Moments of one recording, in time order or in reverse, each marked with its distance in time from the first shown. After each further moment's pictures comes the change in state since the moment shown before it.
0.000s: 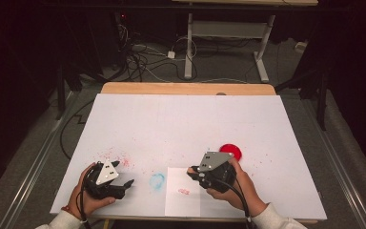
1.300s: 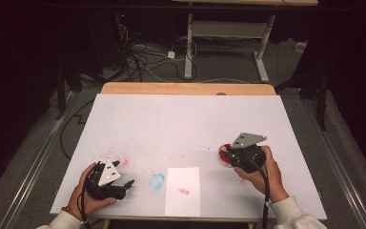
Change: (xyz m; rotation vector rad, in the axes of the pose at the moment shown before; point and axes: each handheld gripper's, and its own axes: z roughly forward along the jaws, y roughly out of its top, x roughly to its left) left arm -0.004 0.003 0.000 0.017 0.026 0.026; right arm -0.075 -0.046 -0.028 0.058 -0.250 0.176
